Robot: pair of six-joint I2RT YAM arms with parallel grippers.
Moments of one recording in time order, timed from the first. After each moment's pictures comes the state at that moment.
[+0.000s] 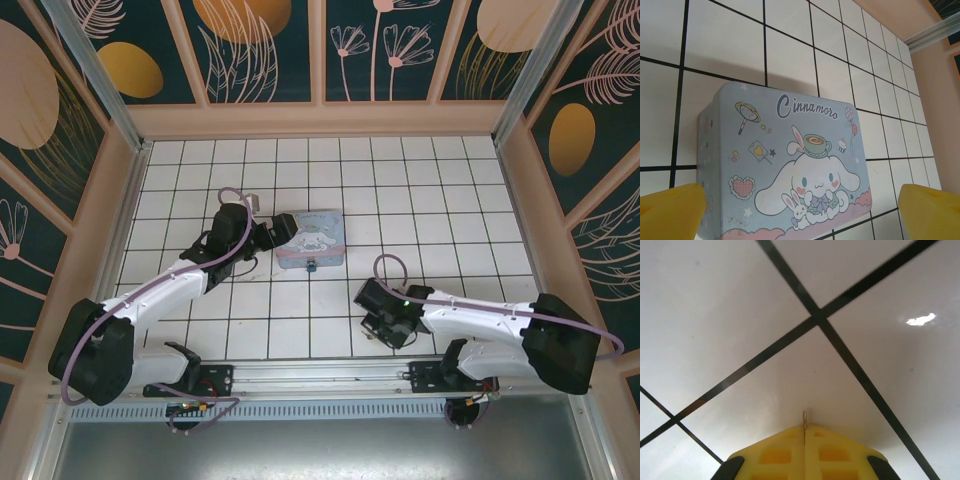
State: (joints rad) left arm -0.50 1.28 0.69 0.03 0.16 -0.81; right arm 1.04 1.20 0.52 -0.65 0.02 1.61
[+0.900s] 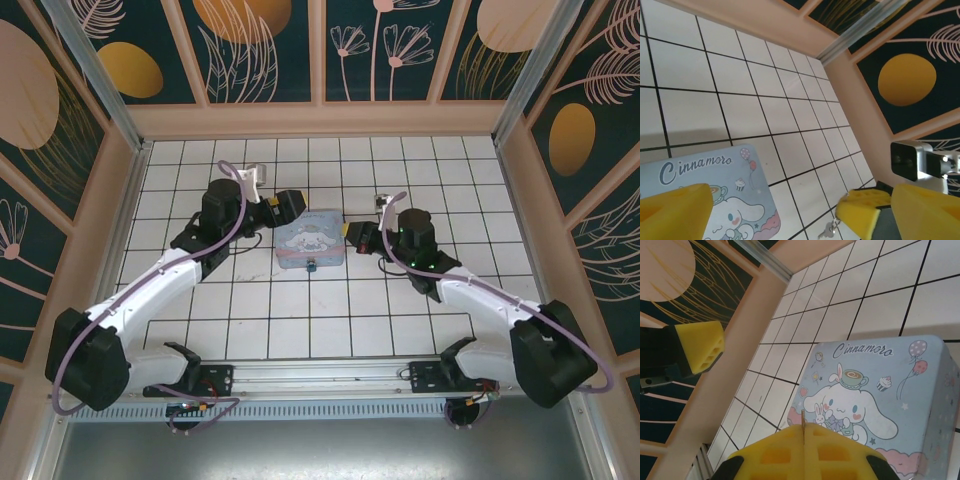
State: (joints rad) left arm -0.50 1.26 0.87 0.07 0.35 -0.74; right arm 0.55 1.22 0.56 0.37 -0.41 0.72
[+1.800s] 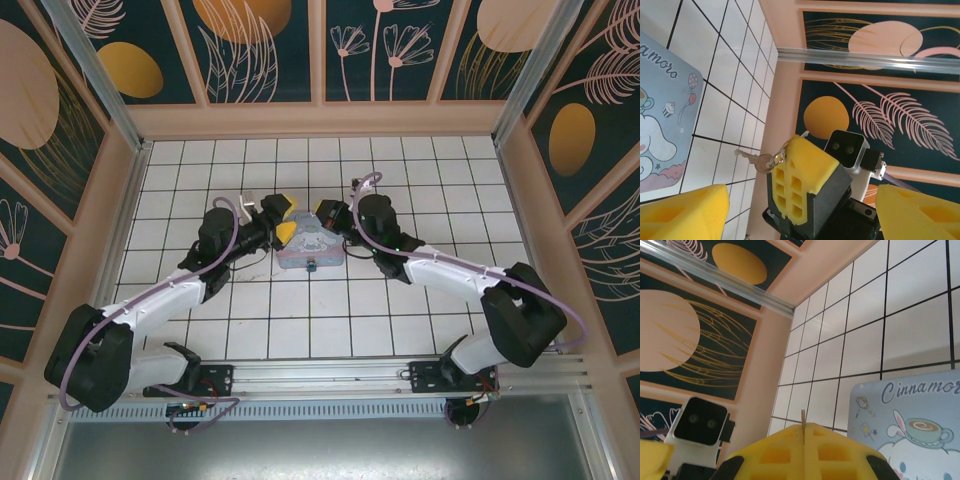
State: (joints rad) left arm -0.50 1.25 0.58 0.52 0.41 -1.60; right arm 0.74 1.46 0.82 0.40 -0.10 1.02
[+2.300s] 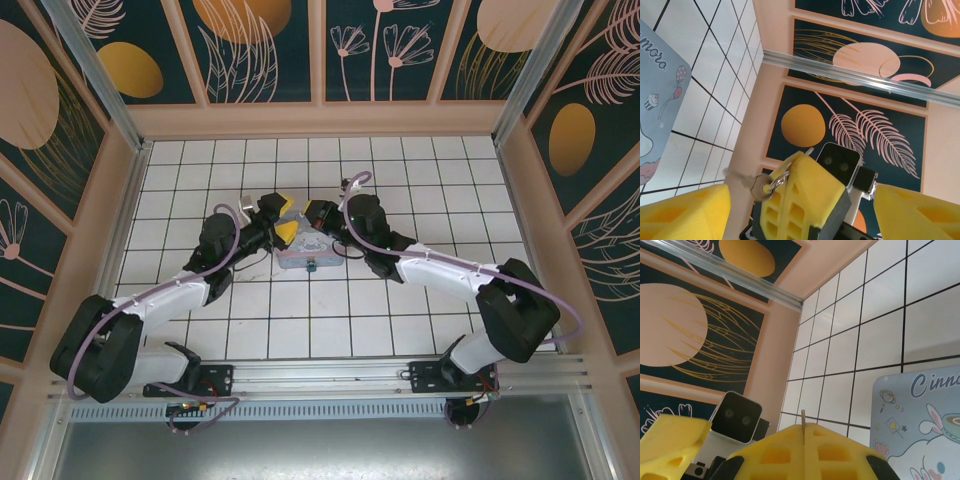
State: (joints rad) left arm -0.50 1.31 0.53 0.71 0.38 -1.79; right arm 0.80 1.49 0.87 0.39 -0.08 1.05
